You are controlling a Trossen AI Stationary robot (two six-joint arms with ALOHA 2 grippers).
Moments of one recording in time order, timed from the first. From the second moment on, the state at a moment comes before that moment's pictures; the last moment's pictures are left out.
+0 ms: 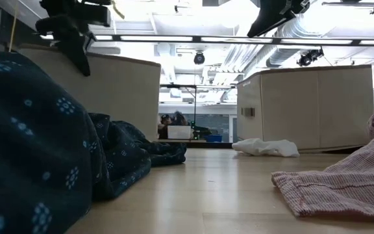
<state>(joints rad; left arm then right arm) 0.05 1.15 1.03 -1.11 -0.39 -0.01 0.31 1.37 1.18 -0.83 1.01 0.47</state>
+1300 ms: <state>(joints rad) 0.01 1.16 0.96 -1.25 -0.85 0.07 0.31 1.37 1.18 -0.83 1.01 0.47</state>
